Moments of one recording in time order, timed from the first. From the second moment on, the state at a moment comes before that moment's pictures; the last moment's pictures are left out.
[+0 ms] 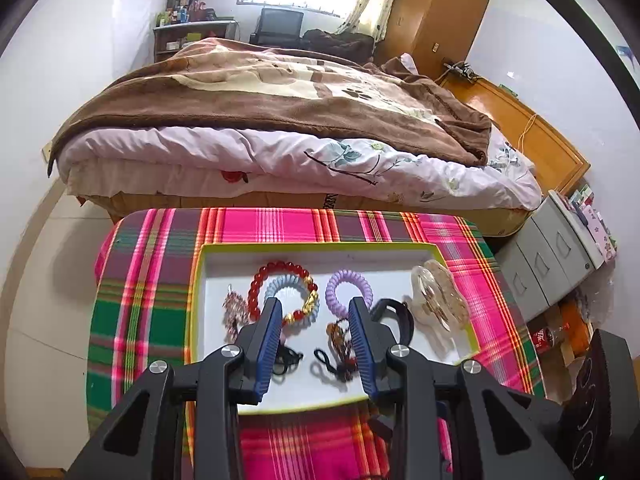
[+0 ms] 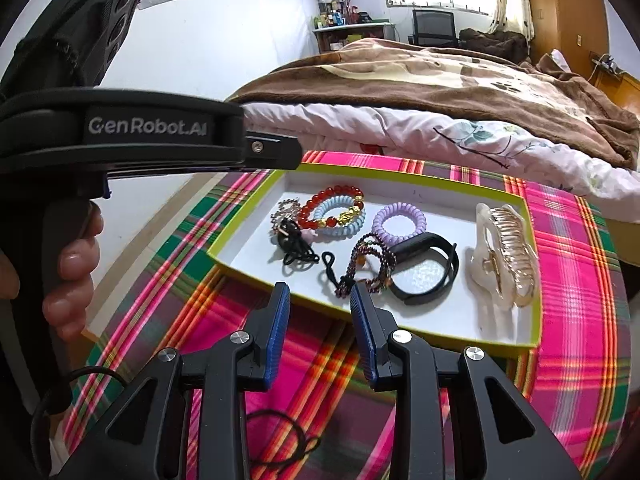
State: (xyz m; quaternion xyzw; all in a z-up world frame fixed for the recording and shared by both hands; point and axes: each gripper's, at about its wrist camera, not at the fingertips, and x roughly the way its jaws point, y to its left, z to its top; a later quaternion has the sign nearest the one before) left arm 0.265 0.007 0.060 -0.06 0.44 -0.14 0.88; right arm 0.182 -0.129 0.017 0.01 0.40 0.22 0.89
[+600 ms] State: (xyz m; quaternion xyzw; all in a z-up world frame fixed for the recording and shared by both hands) left arm 0.144 0.046 0.061 -0.06 0.41 -0.09 0.90; right arm 0.113 -0.142 0.010 0.01 0.41 0.21 0.89
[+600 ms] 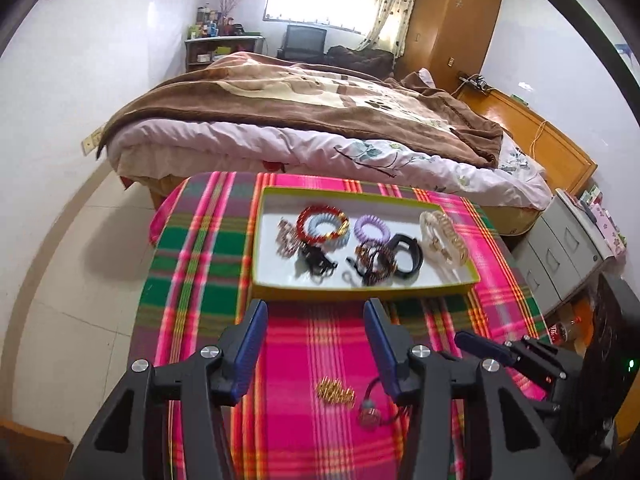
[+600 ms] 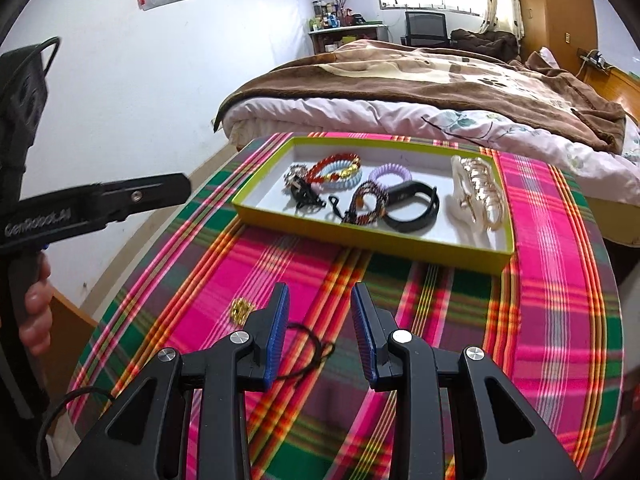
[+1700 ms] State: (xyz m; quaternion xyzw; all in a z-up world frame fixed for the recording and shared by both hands) left arm 0.064 0.115 -0.006 -0.14 0.44 -0.04 0.88; right arm 0.095 -0.084 -0.035 -0.04 0.44 0.27 0.86
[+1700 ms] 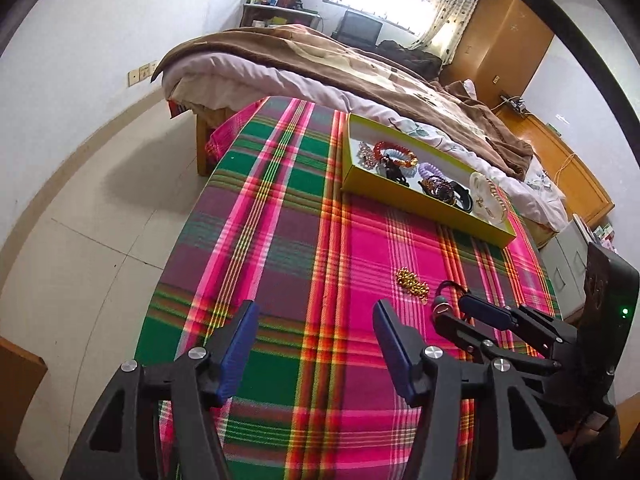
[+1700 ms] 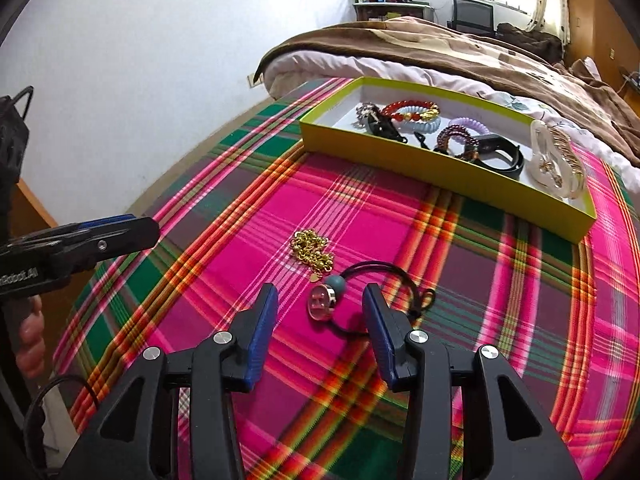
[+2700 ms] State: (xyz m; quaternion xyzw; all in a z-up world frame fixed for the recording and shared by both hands) left arm 0.072 0.065 0.004 -0.08 0.45 -0.06 0.89; right arm 0.084 -0.150 -0.011 -0.01 0.39 0.22 0.89
